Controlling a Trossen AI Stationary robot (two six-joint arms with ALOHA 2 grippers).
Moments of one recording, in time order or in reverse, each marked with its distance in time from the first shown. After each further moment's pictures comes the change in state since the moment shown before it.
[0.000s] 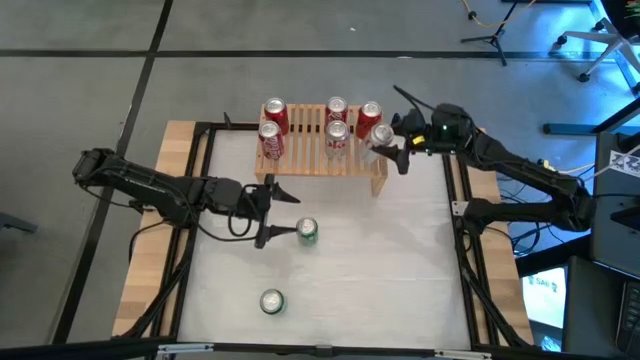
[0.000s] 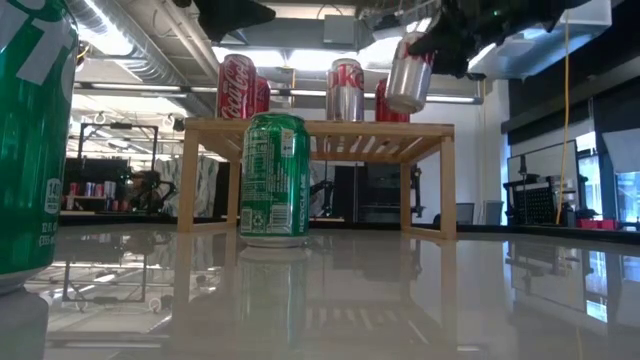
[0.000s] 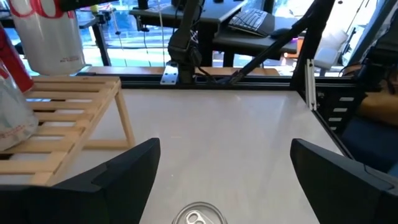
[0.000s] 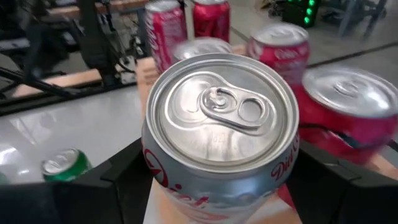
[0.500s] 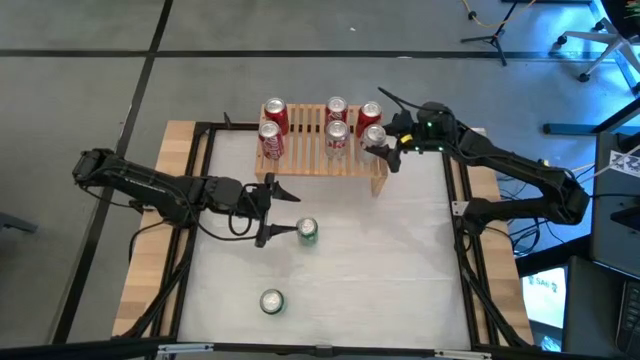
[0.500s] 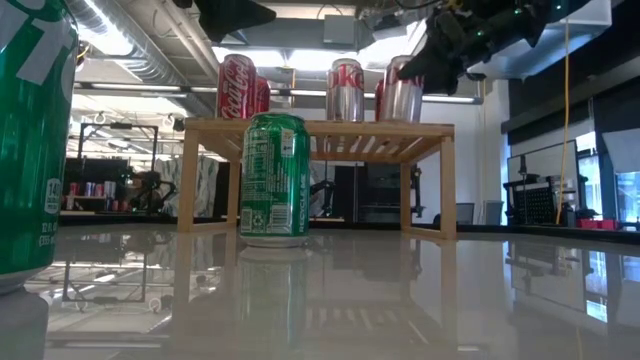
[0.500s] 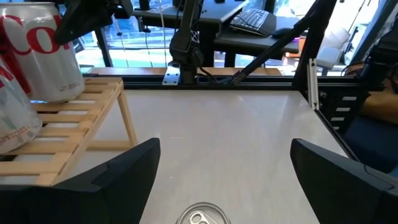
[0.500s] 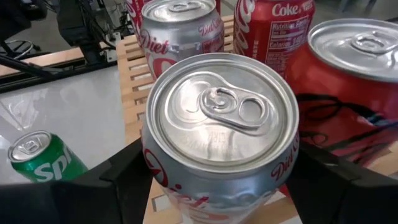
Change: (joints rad) left arm 0.008 0.000 0.000 -0.001 0.000 0.010; right arm -0.024 0.107 0.001 0.015 -0.001 -0.025
